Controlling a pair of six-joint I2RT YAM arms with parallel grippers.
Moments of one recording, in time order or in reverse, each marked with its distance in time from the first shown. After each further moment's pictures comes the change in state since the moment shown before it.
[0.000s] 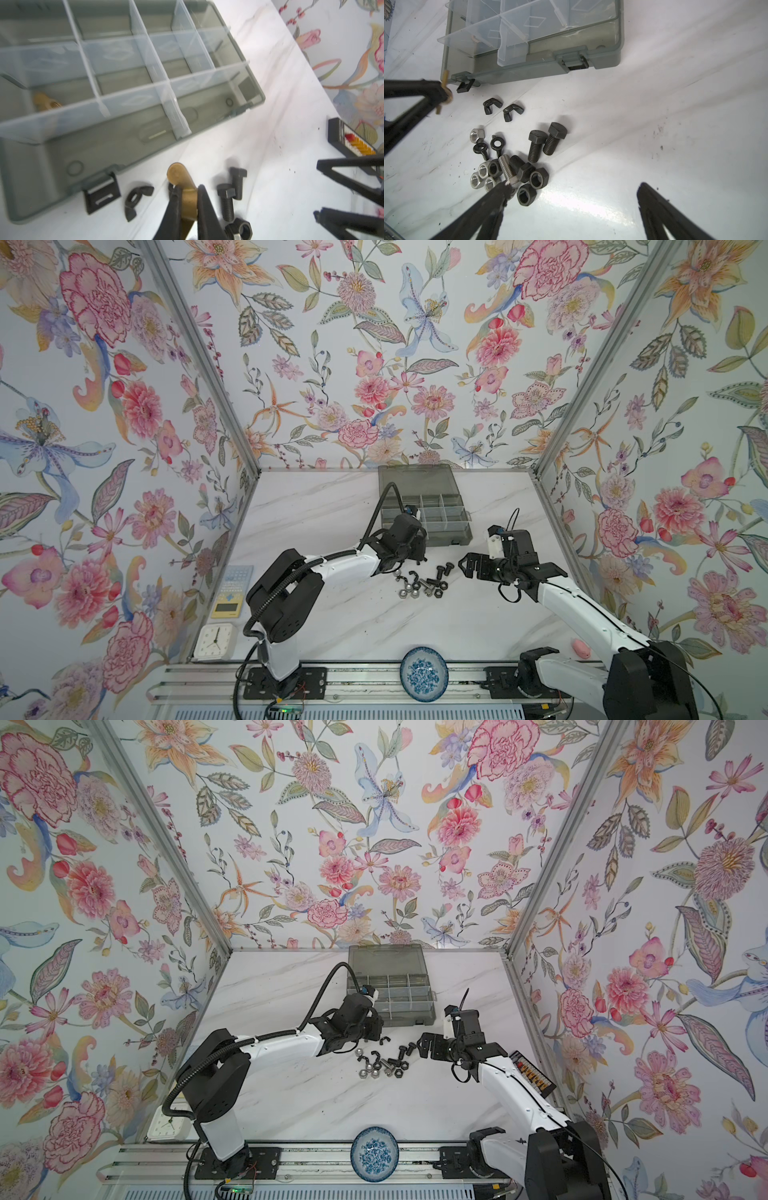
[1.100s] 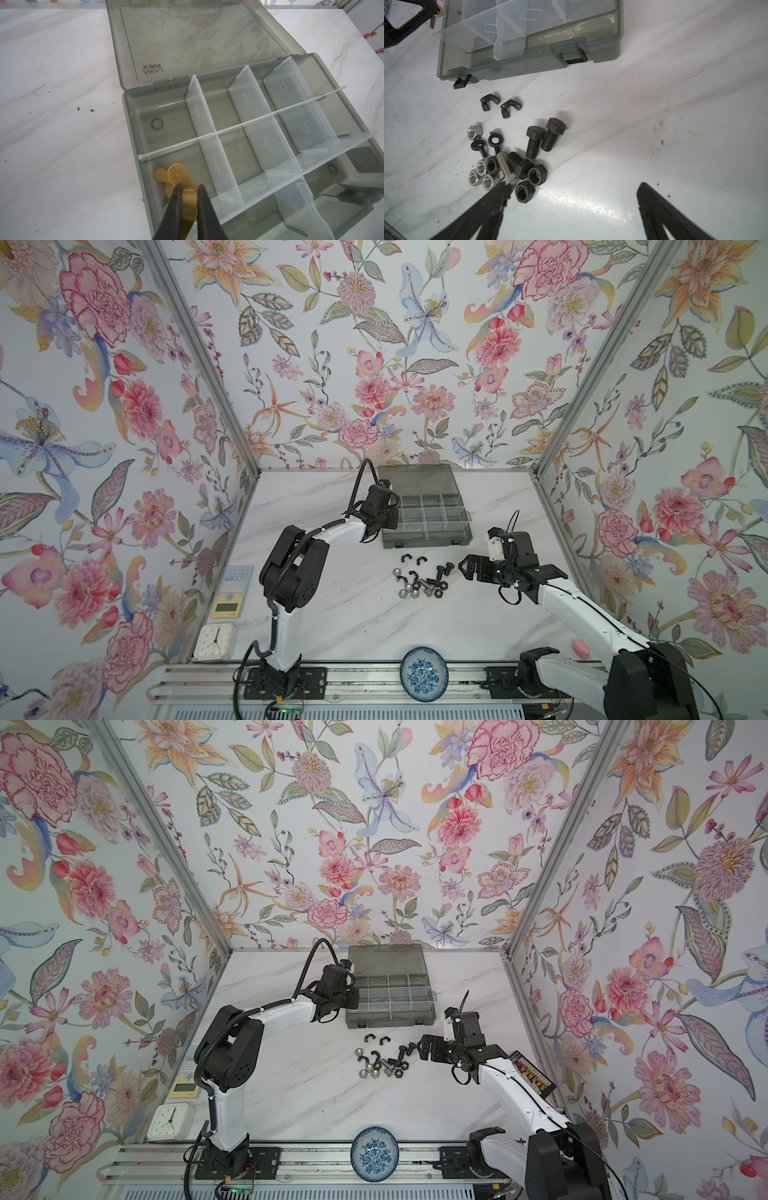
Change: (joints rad) left arm 0.251 0.219 0.198 -0.029 0.023 0.181; right arm 0.001 -0.008 -0.017 0.000 0.000 0.003
